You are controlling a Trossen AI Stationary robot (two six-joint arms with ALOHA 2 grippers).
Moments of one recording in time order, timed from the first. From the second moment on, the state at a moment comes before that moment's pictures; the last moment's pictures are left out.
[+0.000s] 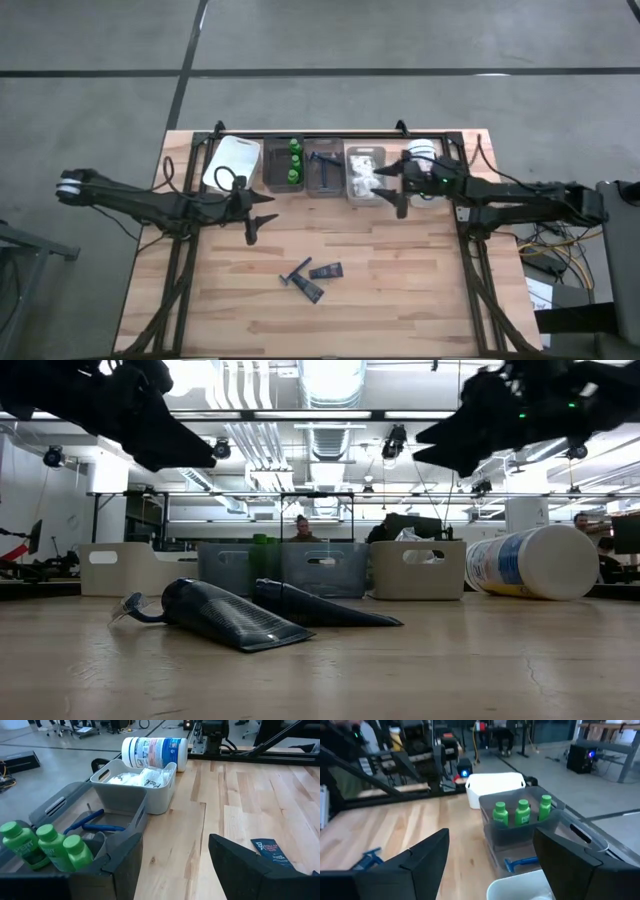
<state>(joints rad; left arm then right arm) -0.14 0.78 0.39 0.09 -0.40 -0.12 -0.32 0.93 0.38 0.41 -0.15 0.08</state>
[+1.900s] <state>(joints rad) -0.36 1.94 1.25 -0.27 -0.08 -0.05 -0.31 0.45 0.01 0.40 -0.29 -0.09</state>
